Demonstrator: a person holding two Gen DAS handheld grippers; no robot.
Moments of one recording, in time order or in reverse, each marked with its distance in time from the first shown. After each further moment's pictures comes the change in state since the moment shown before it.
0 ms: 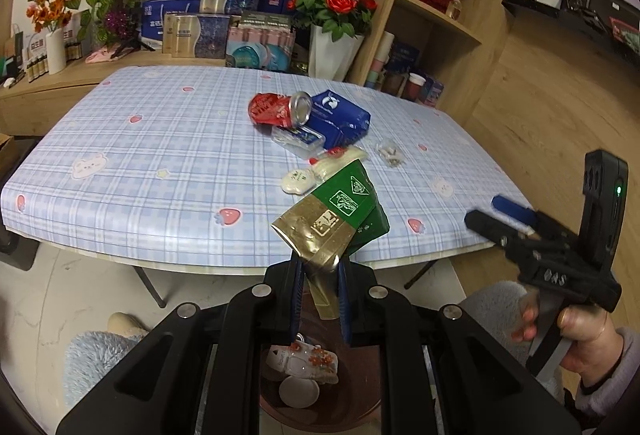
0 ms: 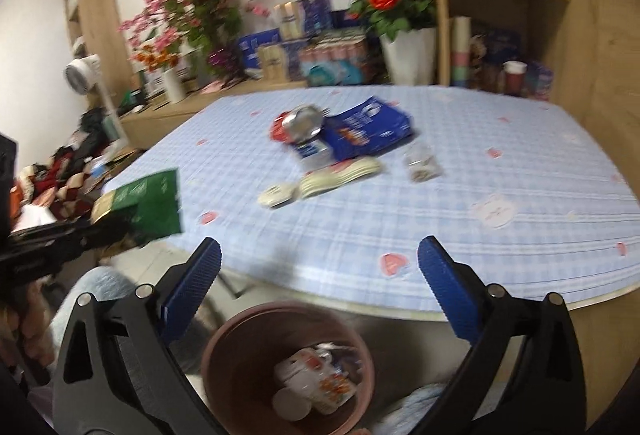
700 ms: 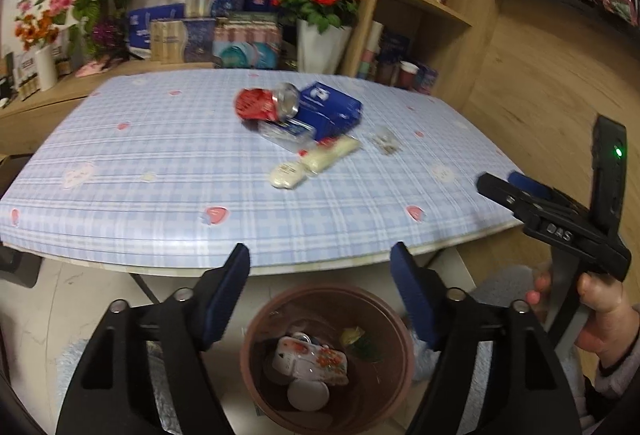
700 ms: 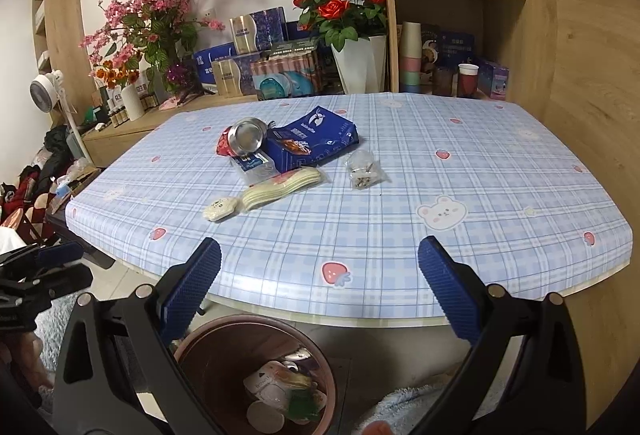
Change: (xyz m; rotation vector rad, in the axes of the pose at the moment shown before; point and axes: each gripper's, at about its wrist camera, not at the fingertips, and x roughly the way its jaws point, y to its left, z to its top) left arm 0.018 -0.008 -0.010 0.053 -0.016 0.020; right arm -0.001 -0.030 -0.004 0.053 -0.040 -0.106
